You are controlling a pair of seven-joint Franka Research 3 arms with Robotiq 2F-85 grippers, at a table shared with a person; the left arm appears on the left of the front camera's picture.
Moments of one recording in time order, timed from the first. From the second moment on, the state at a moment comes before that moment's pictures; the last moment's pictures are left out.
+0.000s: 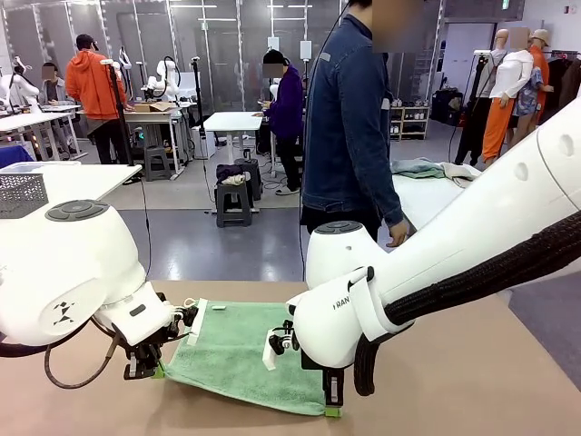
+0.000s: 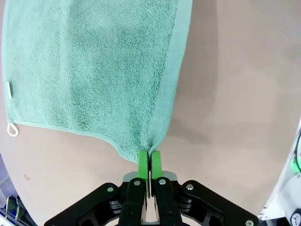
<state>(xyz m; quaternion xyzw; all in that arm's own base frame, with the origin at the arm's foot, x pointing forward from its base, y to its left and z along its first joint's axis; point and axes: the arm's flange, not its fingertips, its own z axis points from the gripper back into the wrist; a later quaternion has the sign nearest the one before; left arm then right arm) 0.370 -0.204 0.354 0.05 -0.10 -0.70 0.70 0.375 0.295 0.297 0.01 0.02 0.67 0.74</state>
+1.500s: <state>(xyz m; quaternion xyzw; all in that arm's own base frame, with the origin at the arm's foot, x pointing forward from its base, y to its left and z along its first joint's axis) 0.424 -0.208 0.394 0.09 -0.13 -0.69 0.71 0.428 0.275 0.377 -0.02 -0.04 0.66 0.75</state>
